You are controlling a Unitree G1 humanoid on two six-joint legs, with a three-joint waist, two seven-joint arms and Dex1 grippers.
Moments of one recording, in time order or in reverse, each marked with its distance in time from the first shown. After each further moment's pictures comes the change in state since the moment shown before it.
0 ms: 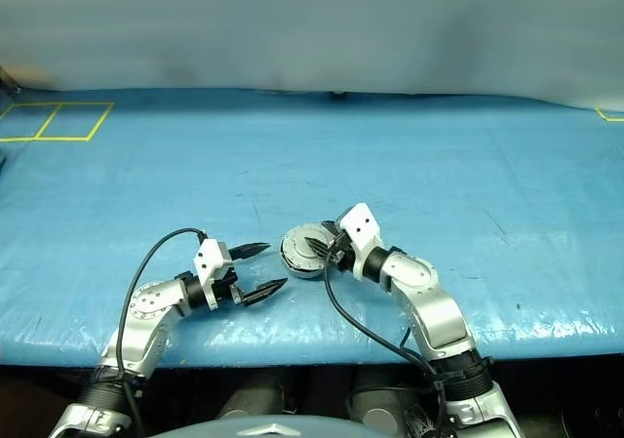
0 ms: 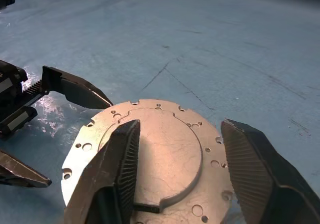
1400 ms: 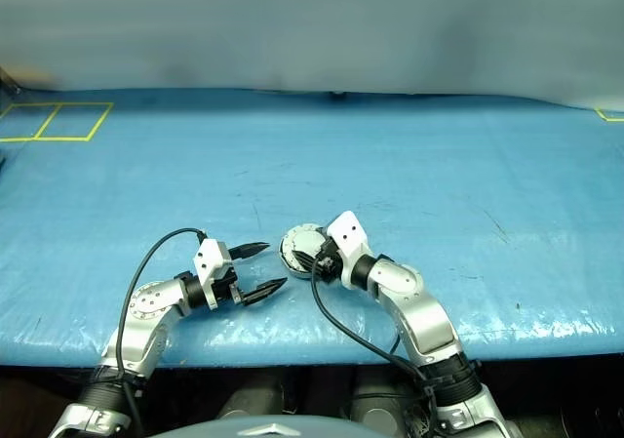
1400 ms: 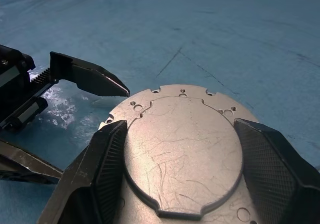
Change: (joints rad) left arm 0.000 0.005 0.002 0.000 0.003 -0.001 0.005; right arm 0.008 0.041 0.062 -0.023 -0.018 0.090 -0.056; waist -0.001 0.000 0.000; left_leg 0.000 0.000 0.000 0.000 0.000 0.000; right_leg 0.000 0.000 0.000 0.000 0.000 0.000
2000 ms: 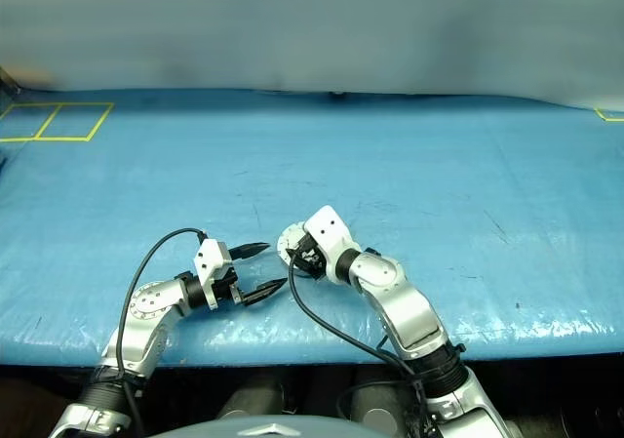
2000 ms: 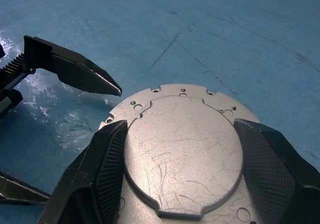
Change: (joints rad) left arm 0.000 -0.002 0.000 0.000 0.000 0.000 -0.004; right arm -0.085 0.017 0.090 -0.055 -0.107 0.189 -0.113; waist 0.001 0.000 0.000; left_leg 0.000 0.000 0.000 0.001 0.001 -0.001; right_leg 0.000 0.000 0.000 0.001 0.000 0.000
